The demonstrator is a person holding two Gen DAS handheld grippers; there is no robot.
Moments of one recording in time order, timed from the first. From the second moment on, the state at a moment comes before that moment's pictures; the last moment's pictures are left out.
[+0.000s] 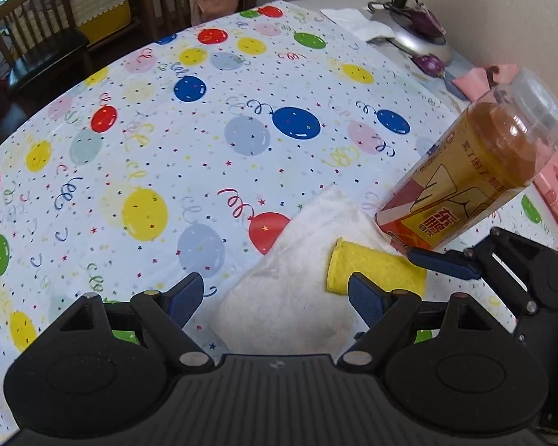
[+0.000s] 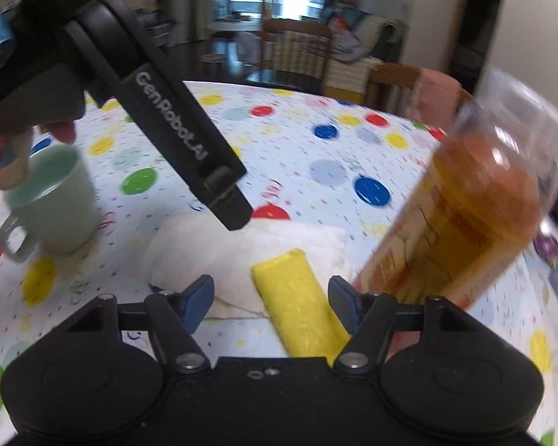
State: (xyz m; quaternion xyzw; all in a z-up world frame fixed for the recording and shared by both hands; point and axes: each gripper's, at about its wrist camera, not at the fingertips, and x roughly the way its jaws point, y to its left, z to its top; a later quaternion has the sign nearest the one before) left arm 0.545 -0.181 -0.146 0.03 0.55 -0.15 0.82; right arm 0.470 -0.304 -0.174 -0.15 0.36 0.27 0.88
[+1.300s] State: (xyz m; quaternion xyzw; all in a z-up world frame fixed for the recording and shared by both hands) left arm 0.547 -0.222 -0.197 0.15 0.58 -0.20 0.78; right arm 0.440 -0.371 -0.182 -0.10 0.40 0.23 0.88
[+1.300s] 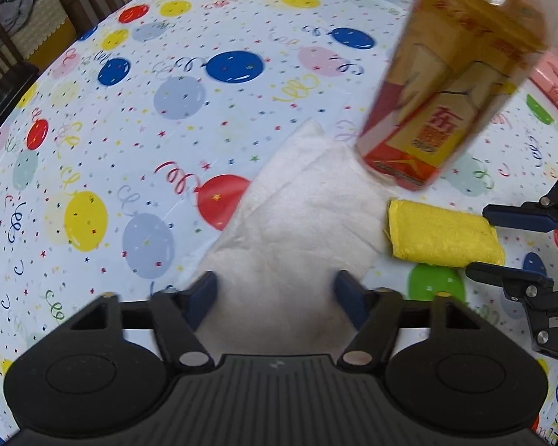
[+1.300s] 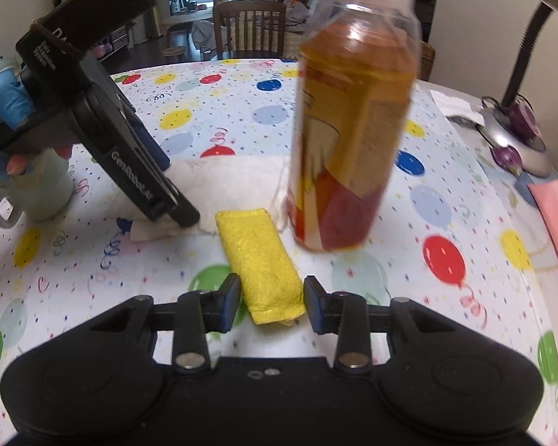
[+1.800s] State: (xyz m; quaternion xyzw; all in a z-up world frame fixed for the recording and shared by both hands) left arm 0.522 -0.231 -0.180 0.12 0.58 -0.20 0.78; right arm 0.410 -0.390 -0.169 -0.06 0.40 0.21 0.89
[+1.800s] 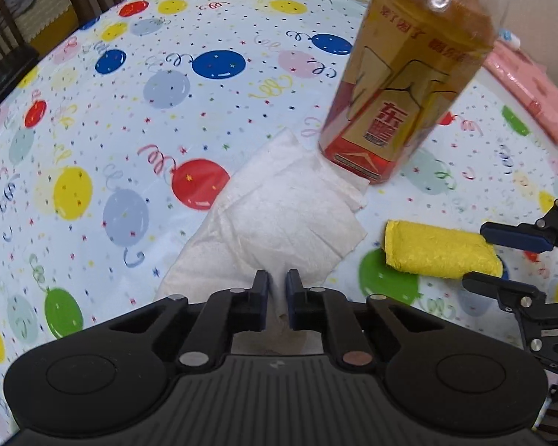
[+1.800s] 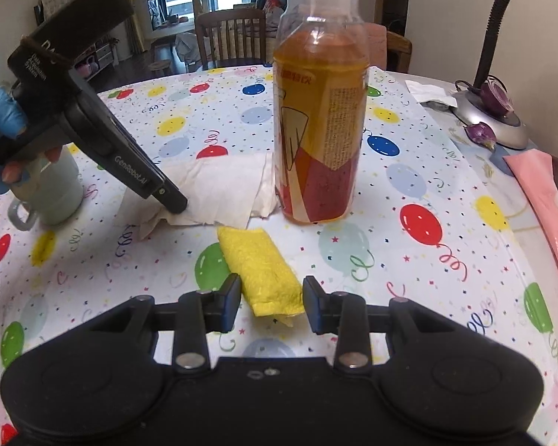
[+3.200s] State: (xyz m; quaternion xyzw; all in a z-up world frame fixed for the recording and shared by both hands) left arm 0.474 -0.254 -0.207 0.15 0.55 -0.23 0.79; right arm 0.388 -0.383 -0.191 -0.13 0.43 0.28 0.85
